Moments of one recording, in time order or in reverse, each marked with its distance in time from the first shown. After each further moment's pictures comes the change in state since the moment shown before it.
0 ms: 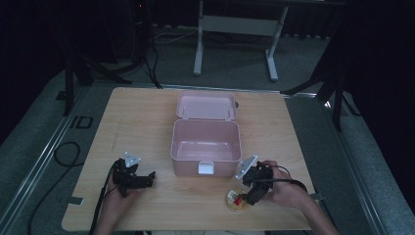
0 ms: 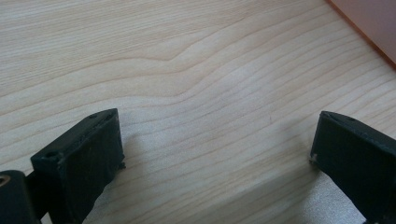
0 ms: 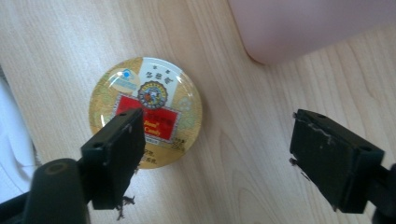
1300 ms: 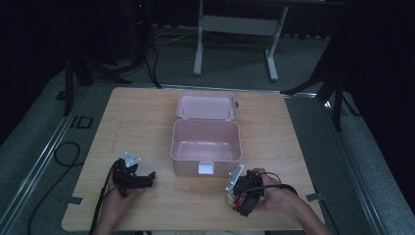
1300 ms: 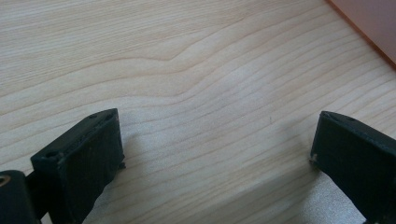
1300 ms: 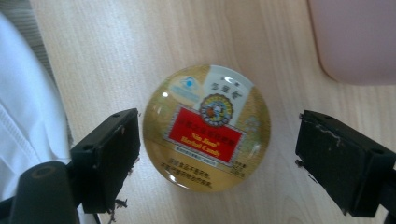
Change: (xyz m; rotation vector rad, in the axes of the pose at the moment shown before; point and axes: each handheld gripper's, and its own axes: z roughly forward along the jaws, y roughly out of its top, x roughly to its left) left arm 0.000 0.000 0.000 0.000 0.000 0.000; right arm 0.025 0.013 0.019 0.067 0.085 -0.091
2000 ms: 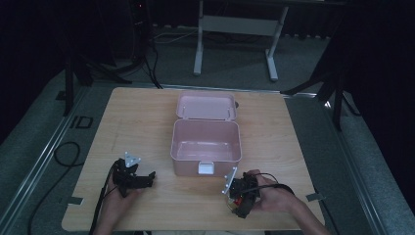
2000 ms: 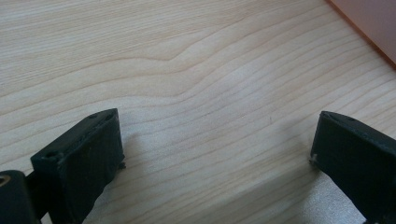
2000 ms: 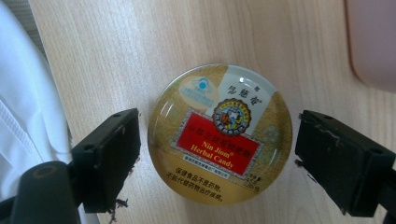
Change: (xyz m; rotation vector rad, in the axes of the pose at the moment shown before) left arm 0.000 0.000 0.000 0.000 0.000 0.000; right arm 0.002 0.008 0.014 0.076 0.024 -0.038
